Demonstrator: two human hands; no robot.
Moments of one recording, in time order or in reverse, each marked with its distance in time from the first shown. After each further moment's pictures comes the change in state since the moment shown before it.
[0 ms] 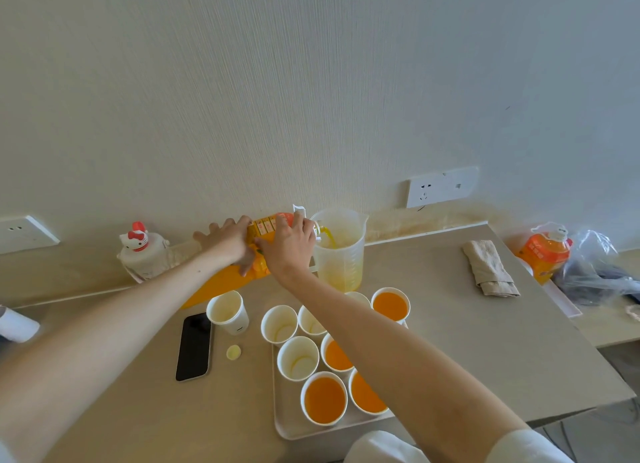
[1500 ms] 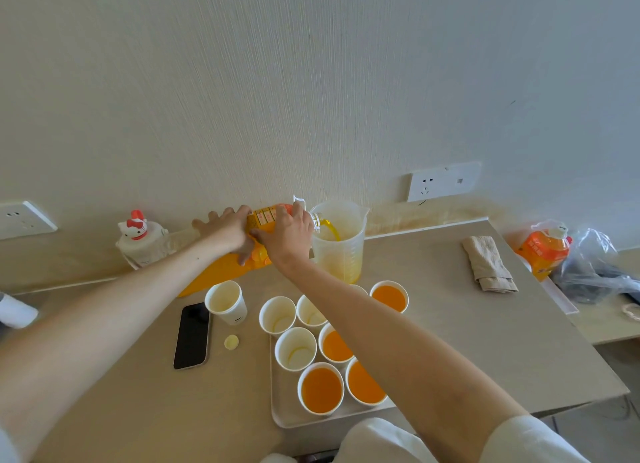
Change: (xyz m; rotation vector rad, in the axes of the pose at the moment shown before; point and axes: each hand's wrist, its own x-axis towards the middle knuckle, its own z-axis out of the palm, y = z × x) left_hand 0.000 0.002 -0.001 0.038 0.002 -0.013; right_hand 0.004 0.002 0.002 0.078 -0.013 -0.019
